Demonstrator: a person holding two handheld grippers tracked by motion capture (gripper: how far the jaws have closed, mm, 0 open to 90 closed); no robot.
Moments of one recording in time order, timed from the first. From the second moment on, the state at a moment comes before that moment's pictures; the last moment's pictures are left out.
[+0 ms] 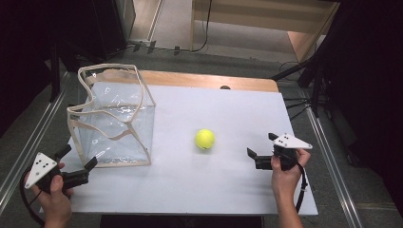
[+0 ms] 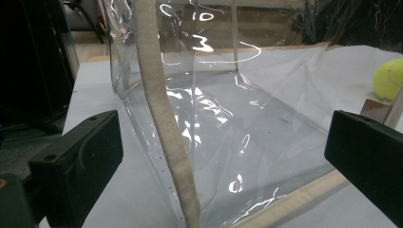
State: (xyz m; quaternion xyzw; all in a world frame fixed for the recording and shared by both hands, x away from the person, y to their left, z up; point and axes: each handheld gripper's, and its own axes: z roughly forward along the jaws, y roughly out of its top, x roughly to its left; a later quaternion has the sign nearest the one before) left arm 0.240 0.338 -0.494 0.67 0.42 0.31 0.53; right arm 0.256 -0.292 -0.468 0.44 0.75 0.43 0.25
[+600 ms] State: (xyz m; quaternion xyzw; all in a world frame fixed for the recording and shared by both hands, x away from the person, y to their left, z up) left arm 0.240 0.338 -0.494 0.67 0.42 0.31 0.53; right arm 0.283 -0.261 -0.458 0.42 0.77 0.42 0.23
